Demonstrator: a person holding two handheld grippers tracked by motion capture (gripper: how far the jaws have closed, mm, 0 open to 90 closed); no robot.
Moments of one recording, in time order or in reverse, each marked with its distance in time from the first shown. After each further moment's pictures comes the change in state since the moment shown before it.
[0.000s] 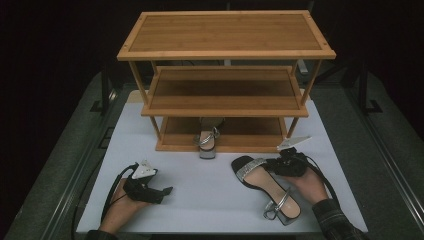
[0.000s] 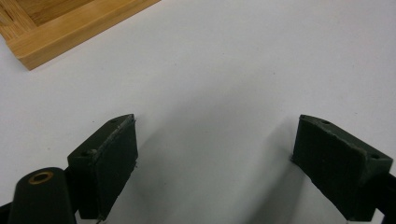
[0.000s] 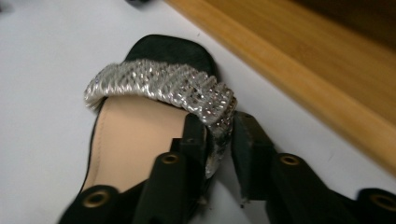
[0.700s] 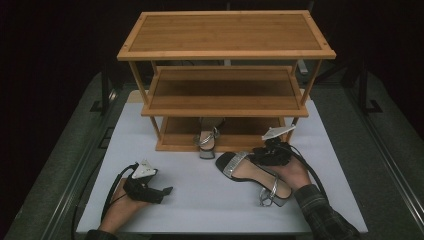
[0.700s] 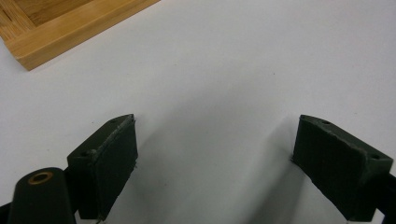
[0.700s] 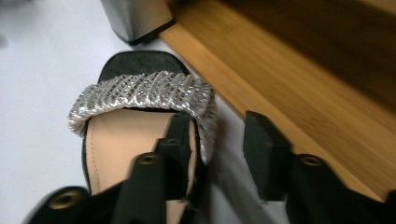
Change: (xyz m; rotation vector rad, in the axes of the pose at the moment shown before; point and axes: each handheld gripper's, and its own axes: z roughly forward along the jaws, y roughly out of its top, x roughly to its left) left arm 0.001 0.000 0.000 0.003 -0.006 0.003; right arm 0.002 0.038 0.028 -0.029 0.012 -0.026
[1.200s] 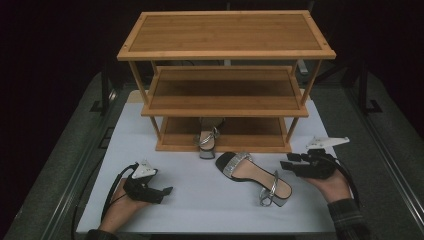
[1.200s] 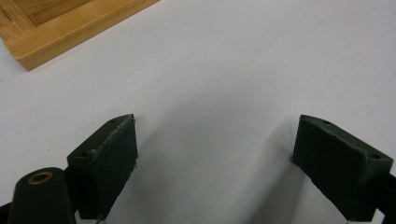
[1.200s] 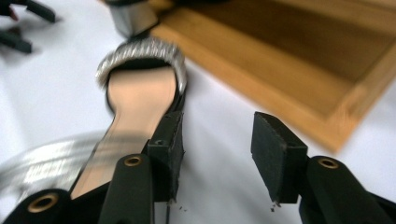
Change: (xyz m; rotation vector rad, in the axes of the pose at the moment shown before) left arm 0.000 0.000 0.000 -0.003 0.000 -0.001; right arm -0.011 -0.058 -0.094 -0.111 -0.037 0.087
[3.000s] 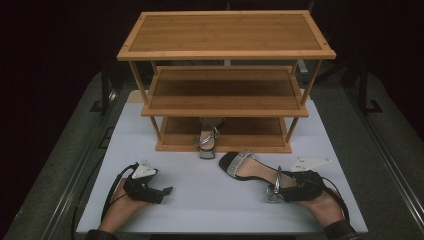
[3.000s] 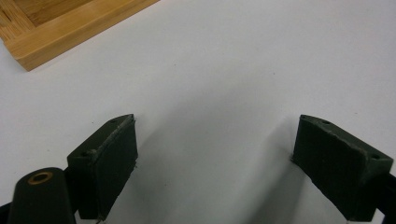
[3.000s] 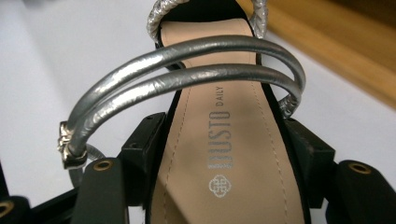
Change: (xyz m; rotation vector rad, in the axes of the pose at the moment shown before) left arm 0.000 0.000 0.000 0.000 0.000 0.000; right arm 0.051 -0.023 0.017 0.079 0.015 -0.092
